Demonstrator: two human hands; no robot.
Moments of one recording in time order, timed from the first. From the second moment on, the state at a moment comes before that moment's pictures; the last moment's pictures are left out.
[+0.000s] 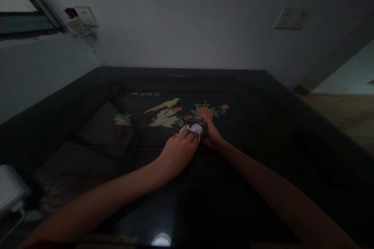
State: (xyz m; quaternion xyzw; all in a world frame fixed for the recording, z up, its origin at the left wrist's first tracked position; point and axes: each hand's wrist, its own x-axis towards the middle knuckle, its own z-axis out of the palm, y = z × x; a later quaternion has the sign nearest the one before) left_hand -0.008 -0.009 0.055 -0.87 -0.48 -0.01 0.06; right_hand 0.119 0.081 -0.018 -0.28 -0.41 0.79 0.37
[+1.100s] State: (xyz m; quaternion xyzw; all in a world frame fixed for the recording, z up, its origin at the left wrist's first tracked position) left_hand -0.018 -0.012 0.053 -0.87 -0.47 0.03 0.14; right_hand 0.115 0.077 -0.006 -0.28 -0.36 0.79 0.42
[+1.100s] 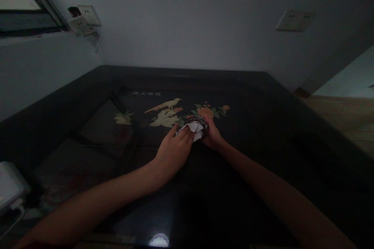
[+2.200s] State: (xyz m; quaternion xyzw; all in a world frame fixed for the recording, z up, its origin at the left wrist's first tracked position) left_hand -0.014 -0.020 0.051 -0.88 -0.46 0.00 0.13; right_hand 0.120 0.077 0.001 -0.29 -0.35 0.79 0.41
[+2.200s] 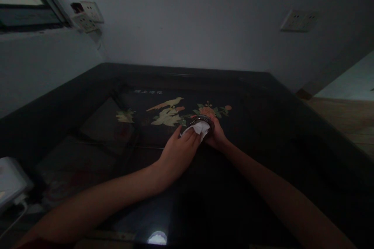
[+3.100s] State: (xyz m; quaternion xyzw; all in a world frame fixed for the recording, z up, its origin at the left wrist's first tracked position) left_hand -0.002 -0.011 0.048 -0.80 -0.45 -0.18 -0.36; right_hand 0.123 0.077 0.004 -0.30 -0.35 0.79 0.40
